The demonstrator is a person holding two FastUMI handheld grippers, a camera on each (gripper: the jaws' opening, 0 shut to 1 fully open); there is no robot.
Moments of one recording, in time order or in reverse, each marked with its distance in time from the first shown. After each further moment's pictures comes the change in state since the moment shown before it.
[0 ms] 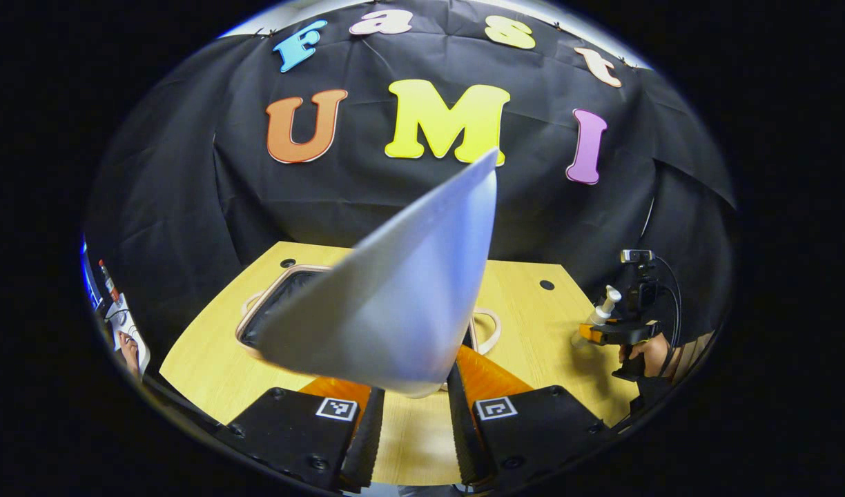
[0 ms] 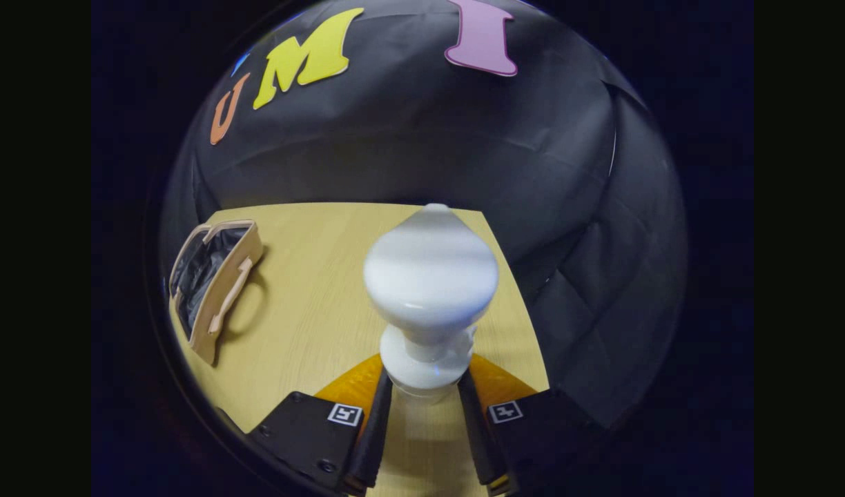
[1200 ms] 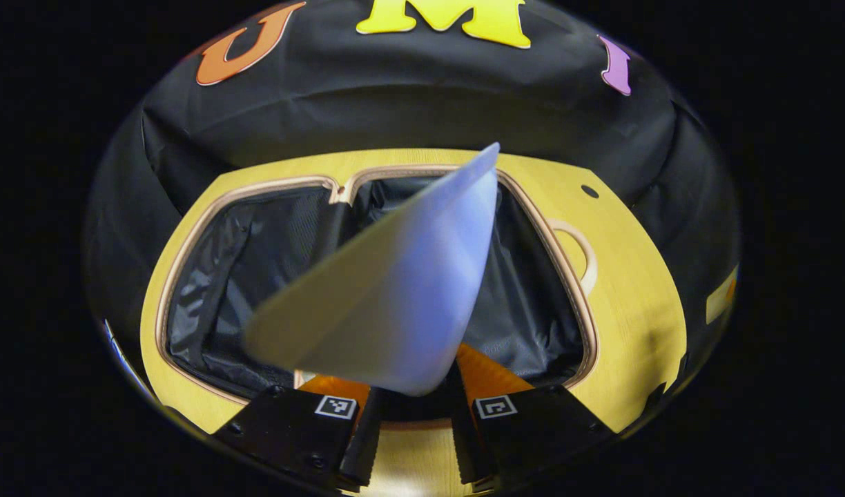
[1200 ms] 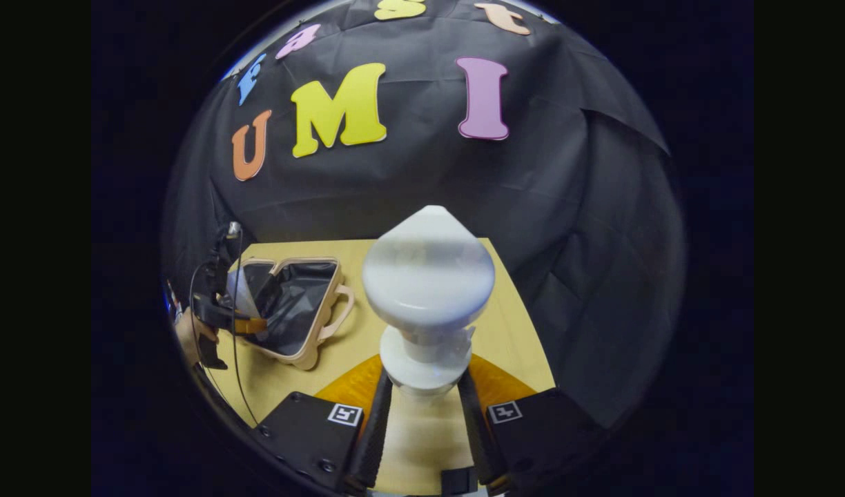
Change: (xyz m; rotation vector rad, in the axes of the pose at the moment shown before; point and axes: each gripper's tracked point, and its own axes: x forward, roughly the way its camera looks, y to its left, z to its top) left arm 0.188 0.046 -0.130 0.111 0.468 -0.095; right arm -0.221 0.081 0.012 0.107 -0.098 0.036
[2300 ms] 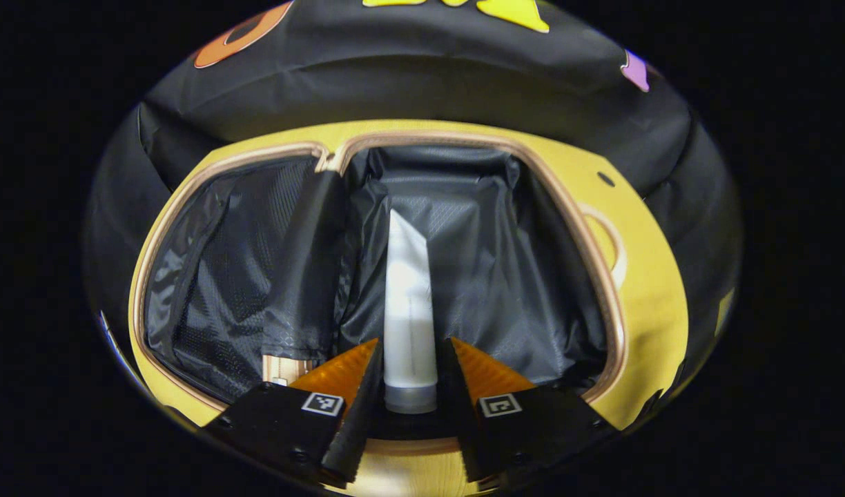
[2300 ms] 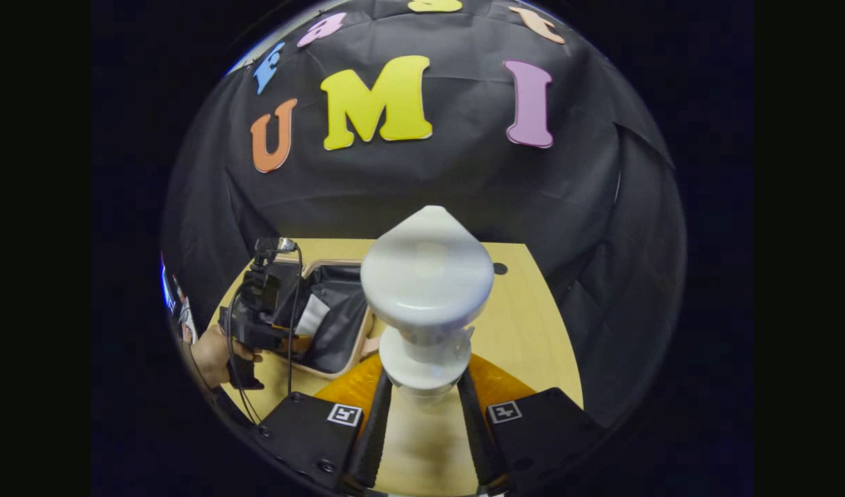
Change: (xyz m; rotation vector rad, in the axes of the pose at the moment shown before) left arm 0.013 -0.006 0.015 -0.043 -0.012 -0.036; right arm 0.022 0.110 0.031 -0.060 0.027 0.123
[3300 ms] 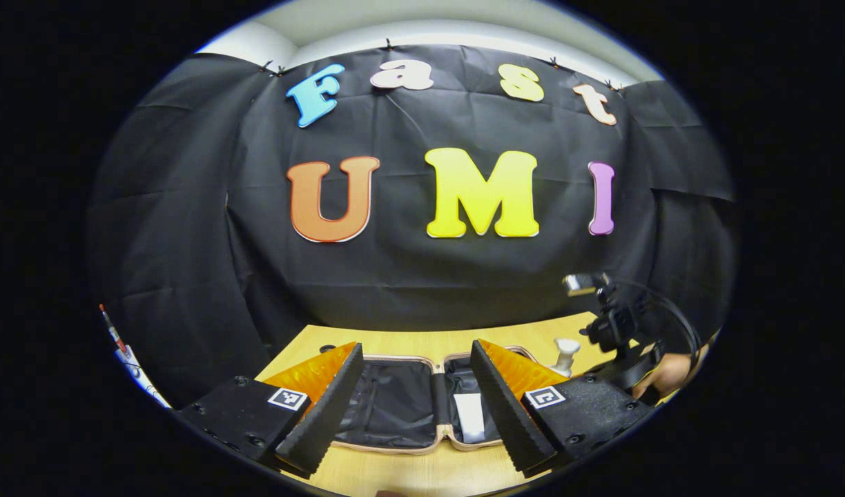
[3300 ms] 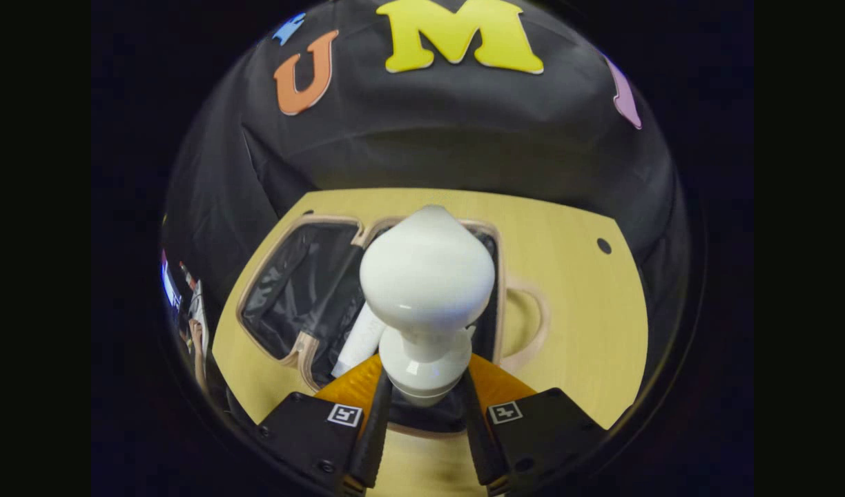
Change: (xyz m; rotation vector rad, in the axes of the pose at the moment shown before) left arm -0.300 0.106 0.105 0.043 -0.808 0.150; right arm 0.140 0.179 -0.060 -0.045 0.286 0.161
